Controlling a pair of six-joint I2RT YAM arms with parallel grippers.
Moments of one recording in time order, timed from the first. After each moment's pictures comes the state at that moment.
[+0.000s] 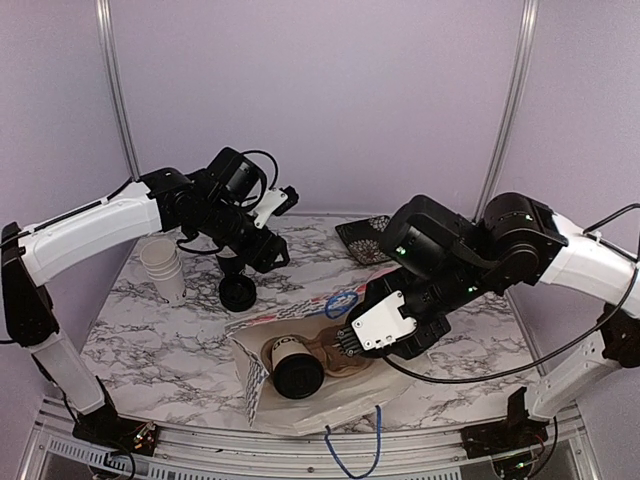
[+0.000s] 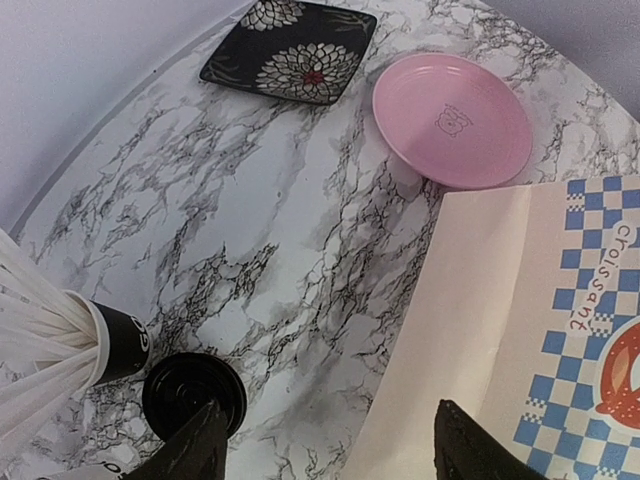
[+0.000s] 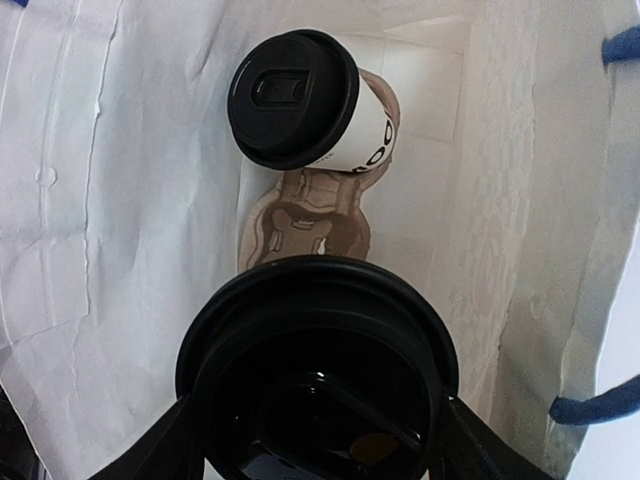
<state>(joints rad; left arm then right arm) -0.81 1.65 1.61 -0.82 0.01 0.02 1.28 1.41 1.57 -1.25 0.15 -0.88</state>
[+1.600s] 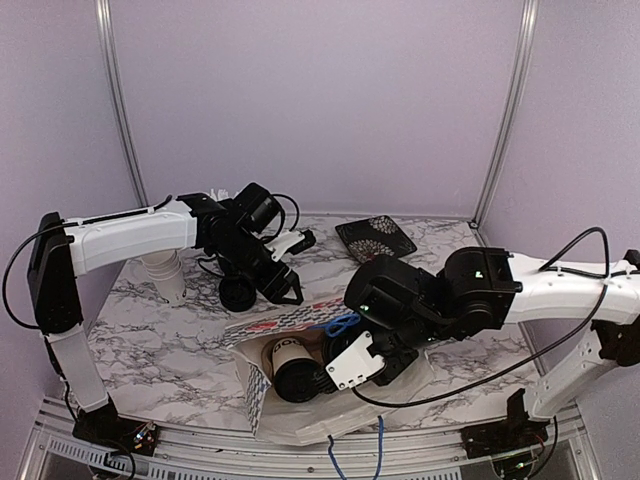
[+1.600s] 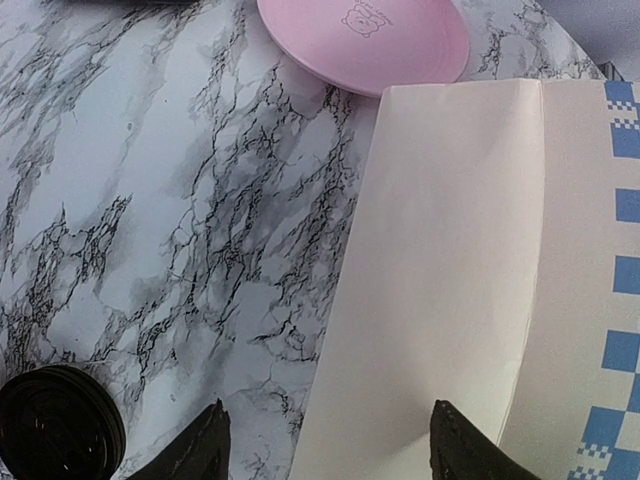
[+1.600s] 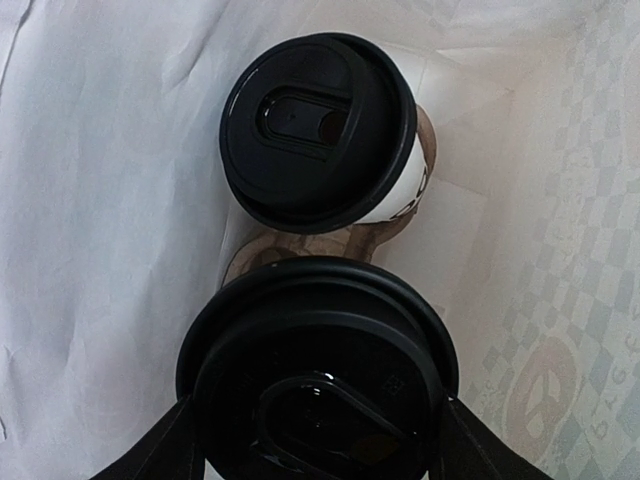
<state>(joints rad) -0.79 1.81 1.53 -0.78 0.31 0.05 1.35 1.44 1.34 -0.96 0.25 -0.98</state>
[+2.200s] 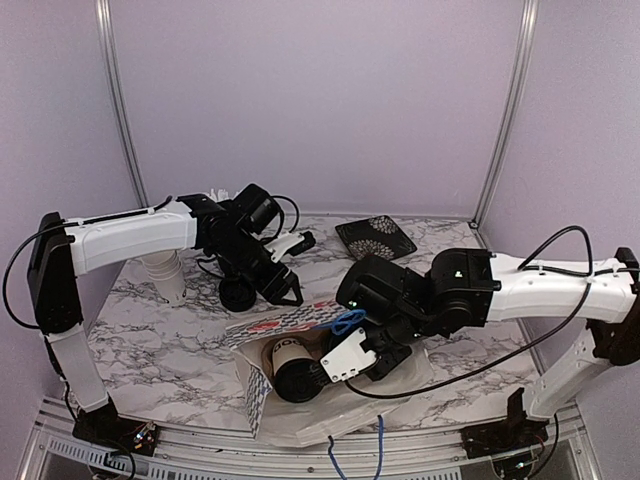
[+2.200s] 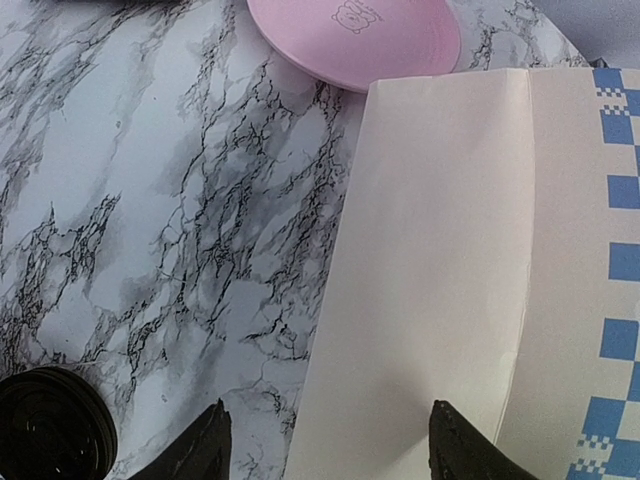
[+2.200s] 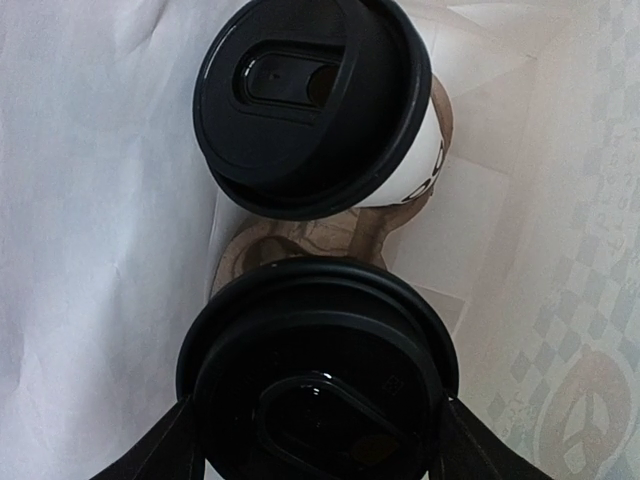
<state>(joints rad) -0.78 1.81 1.52 -0.78 0.33 0.05 1.30 1.48 1.32 -0.93 0.24 -0.98</state>
